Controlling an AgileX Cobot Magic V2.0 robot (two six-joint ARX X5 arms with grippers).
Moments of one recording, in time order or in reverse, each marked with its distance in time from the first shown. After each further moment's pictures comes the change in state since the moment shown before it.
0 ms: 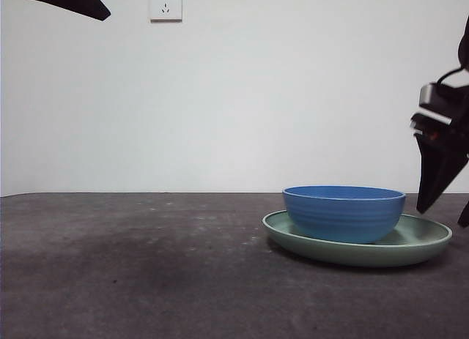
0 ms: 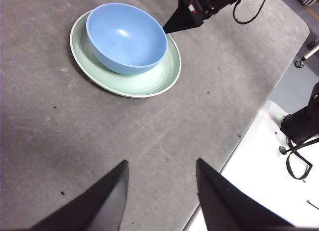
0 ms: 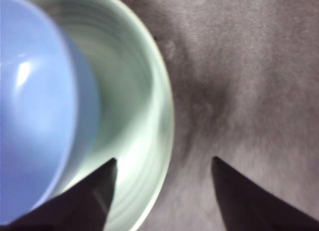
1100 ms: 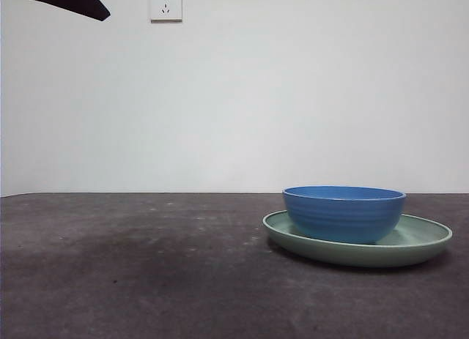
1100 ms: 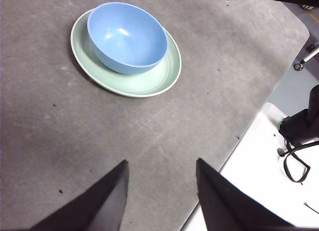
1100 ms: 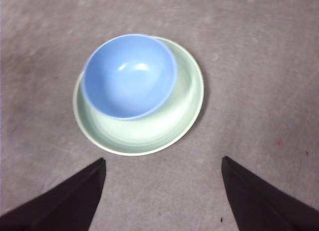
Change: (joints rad) left arm 0.000 0.000 0.000 0.000 -0.001 -0.019; right arm 0.150 -0.733 0.072 -0.475 0.188 -0.024
